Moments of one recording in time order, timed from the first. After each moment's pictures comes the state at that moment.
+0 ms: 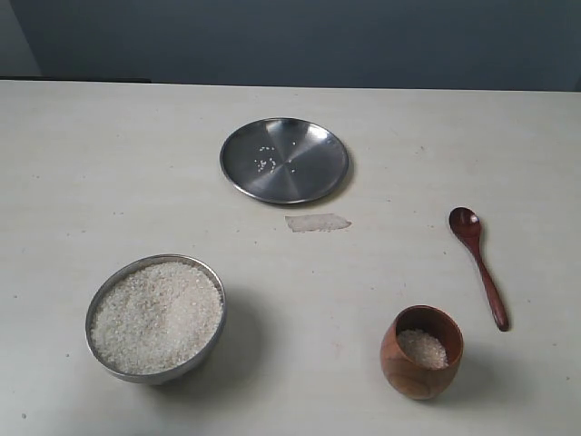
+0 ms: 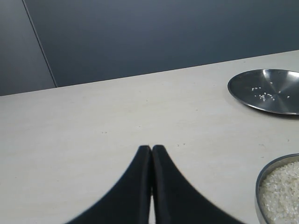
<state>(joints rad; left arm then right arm) 0.05 0.00 0.00 0.00 0.25 0.09 -0.01 0.00 0.00 0.50 -0.61 0.11</state>
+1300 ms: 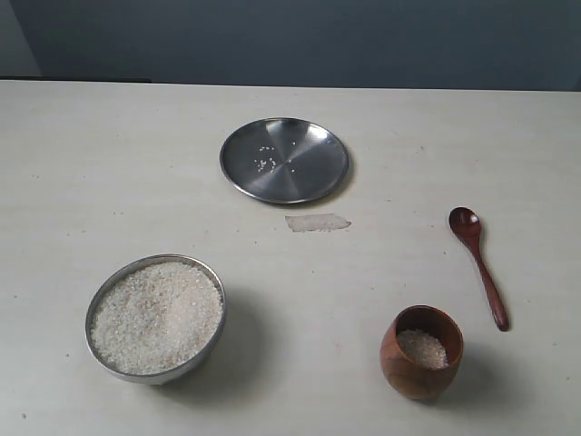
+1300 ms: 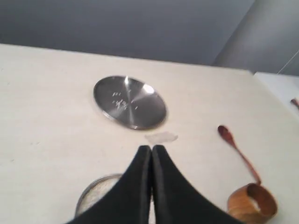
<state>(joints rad) 0.05 0.43 -0.68 -0.58 0.80 0.16 0.25 0.41 -0.57 0.01 0.03 0.21</state>
